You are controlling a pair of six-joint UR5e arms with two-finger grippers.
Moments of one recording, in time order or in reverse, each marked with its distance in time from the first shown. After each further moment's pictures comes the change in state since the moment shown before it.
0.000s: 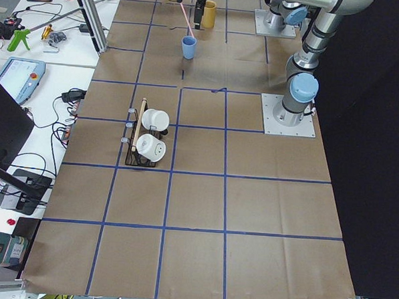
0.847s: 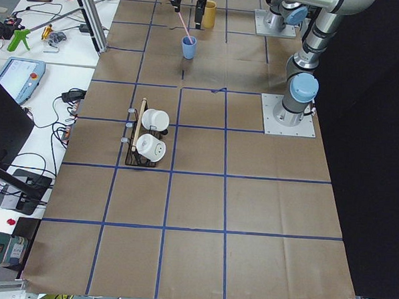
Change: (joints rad) left arm 0.001 0.006 0.000 -0.007 0.002 0.000; right arm 0.005 0.059 0.037 -0.056 -0.042 -0.014
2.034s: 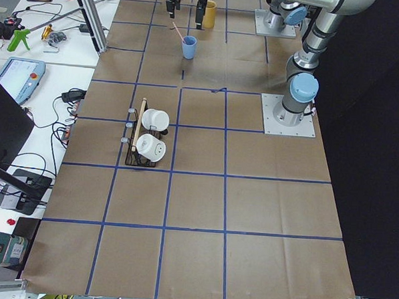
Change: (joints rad) left arm 0.001 0.001 0.000 -0.010 0.002 0.000; right arm -0.064 0.006 -0.039 0.066 0.051 -0.053
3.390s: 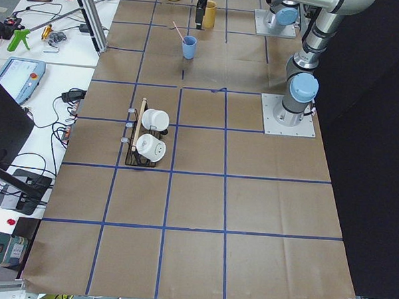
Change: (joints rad) left arm 0.000 0.000 0.000 0.000 0.000 0.000; right arm -0.272 -0.446 0.457 -0.064 -0.066 -0.353
